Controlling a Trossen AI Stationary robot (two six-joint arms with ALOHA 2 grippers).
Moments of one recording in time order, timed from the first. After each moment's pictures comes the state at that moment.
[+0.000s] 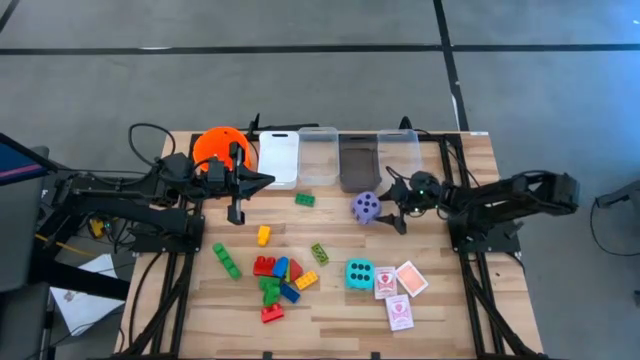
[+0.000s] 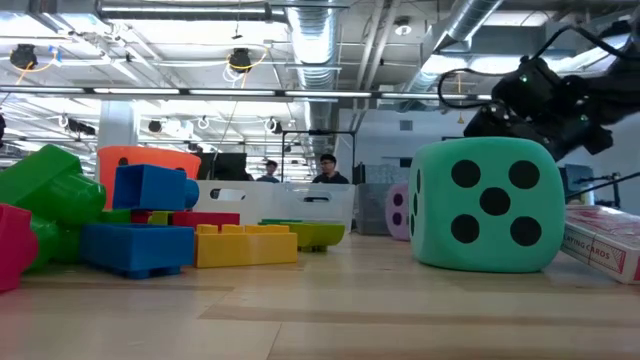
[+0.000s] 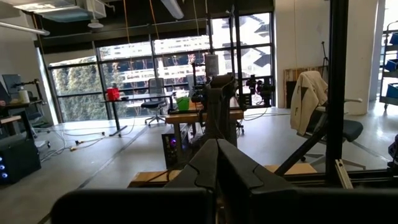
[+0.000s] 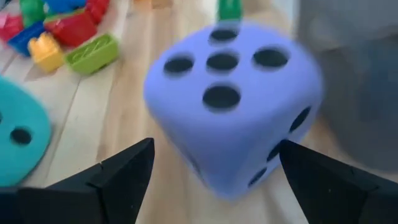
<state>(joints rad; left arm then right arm) 0.00 0.83 0.76 0.26 -0.08 0.12 -0.37 1.27 0.16 0.53 -0.31 0.01</state>
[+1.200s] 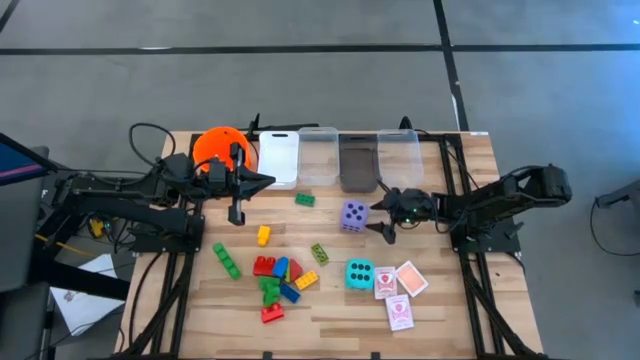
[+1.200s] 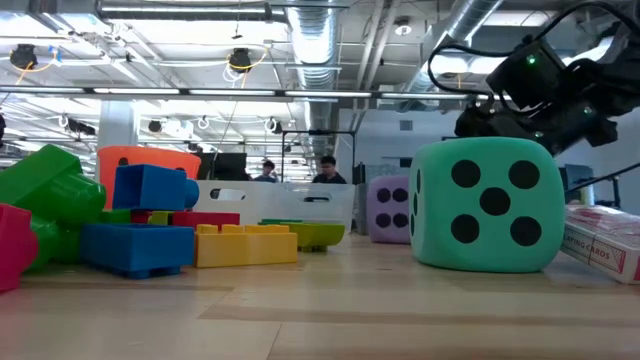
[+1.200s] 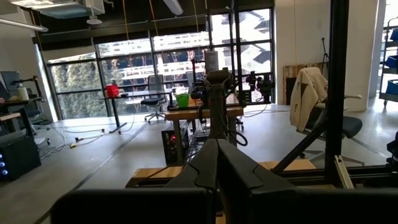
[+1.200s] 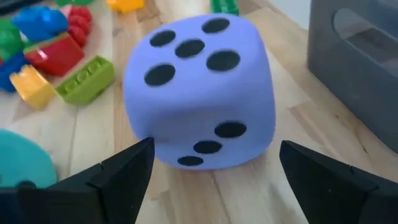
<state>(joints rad) 0.00 0.83 0.76 0.25 -0.08 0.12 -0.13 1.35 0.22 0.58 0.00 0.29</state>
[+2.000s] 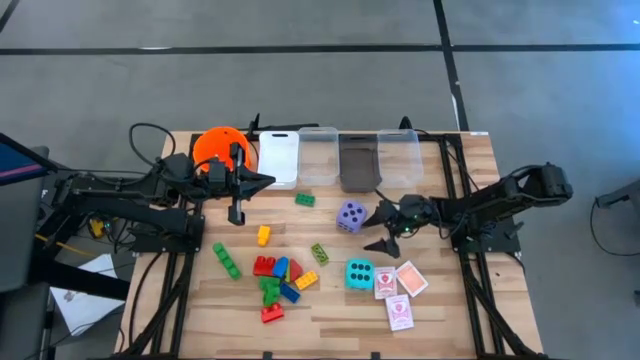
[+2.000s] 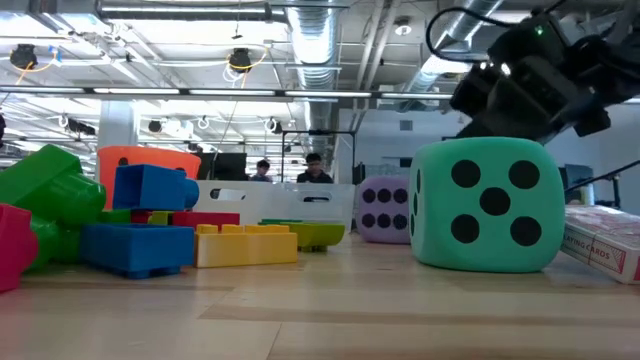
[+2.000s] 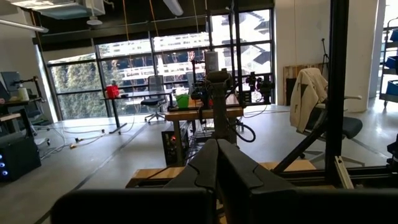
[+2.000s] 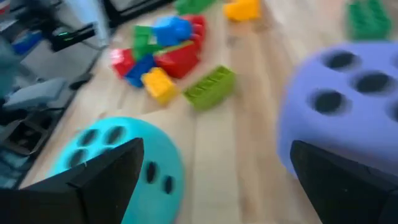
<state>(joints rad) 0.00 0.83 0.76 0.25 -0.08 0.12 0.00 1.35 0.28 0.62 -0.23 0.30</state>
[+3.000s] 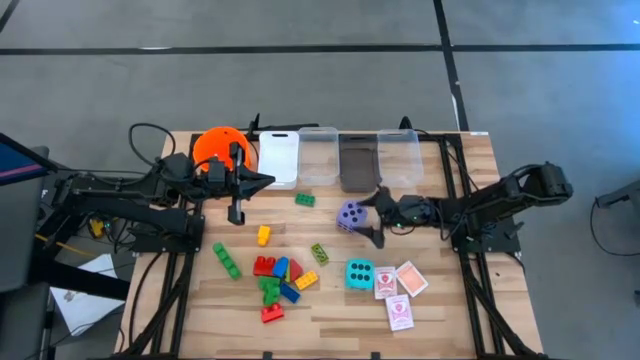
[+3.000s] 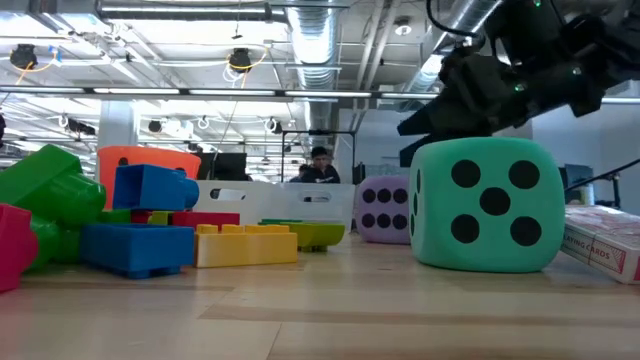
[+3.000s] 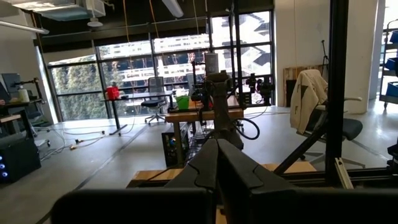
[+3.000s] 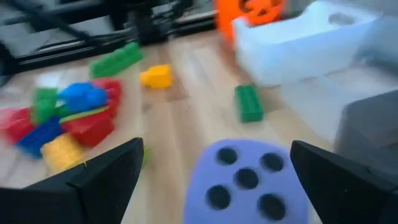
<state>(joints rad) 0.00 0.83 0.76 0.26 -0.08 0.12 0.06 1.35 0.36 0.64 0.25 0.22</state>
